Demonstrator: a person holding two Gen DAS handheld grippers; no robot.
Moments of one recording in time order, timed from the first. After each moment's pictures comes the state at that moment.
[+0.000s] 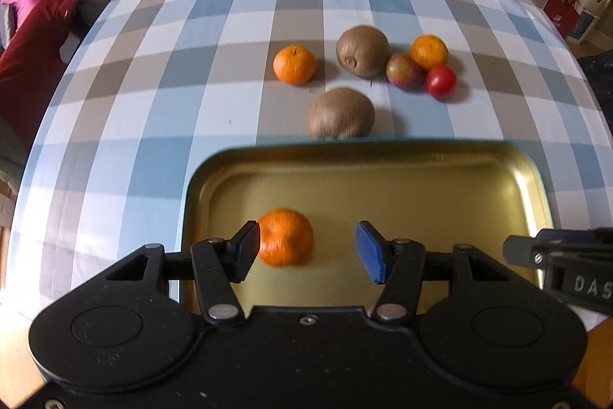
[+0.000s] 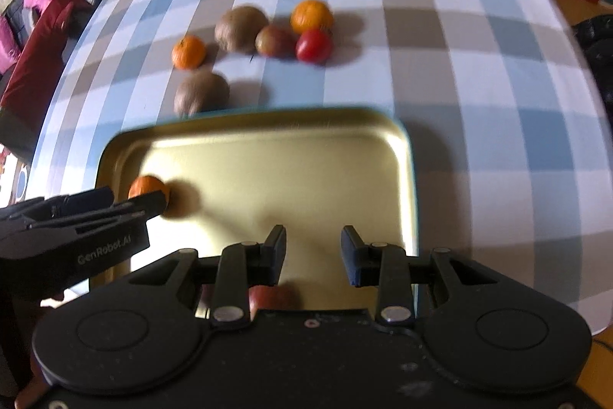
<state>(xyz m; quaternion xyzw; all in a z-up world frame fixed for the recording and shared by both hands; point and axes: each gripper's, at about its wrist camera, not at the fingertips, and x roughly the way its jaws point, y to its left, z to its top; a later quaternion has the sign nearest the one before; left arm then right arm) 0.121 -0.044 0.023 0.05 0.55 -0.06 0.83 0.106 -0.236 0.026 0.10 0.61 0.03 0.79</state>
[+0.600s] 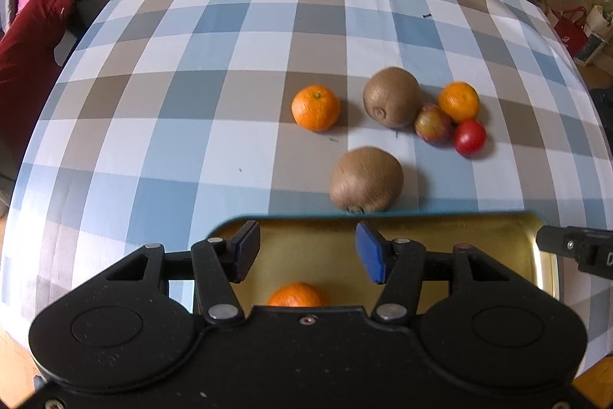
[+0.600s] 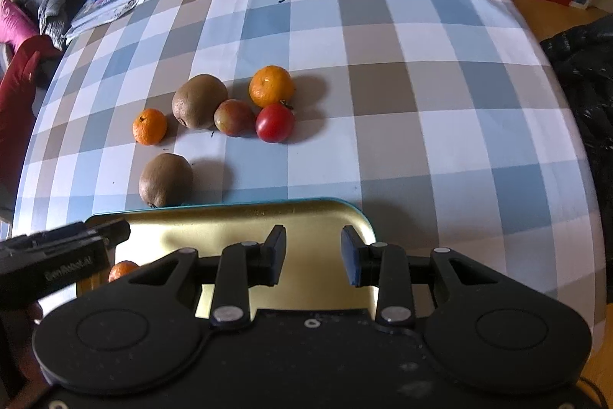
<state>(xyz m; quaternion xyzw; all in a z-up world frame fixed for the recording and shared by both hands) 0.178 -0.028 0.021 0.01 0.56 -0.05 0.83 0.167 -0.256 0.030 0.10 0.59 -0.02 0.80</state>
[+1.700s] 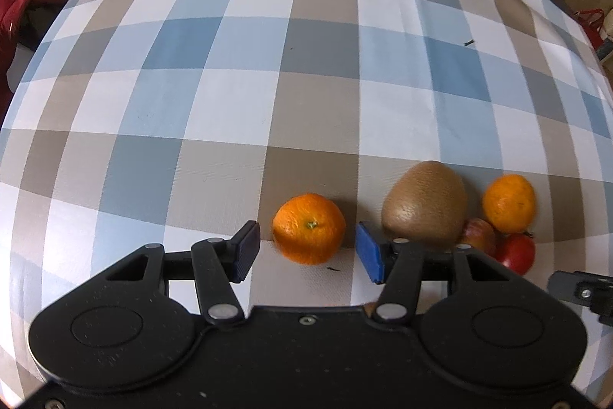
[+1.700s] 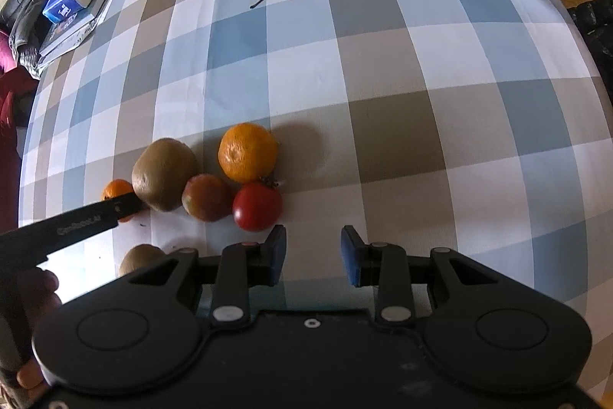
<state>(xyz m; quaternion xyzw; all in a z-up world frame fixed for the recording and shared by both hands) 0.294 -0.047 -0.025 0.00 0.59 -0.04 0.81 0.266 -0.286 -0.013 0.16 0.63 -0.03 0.76</state>
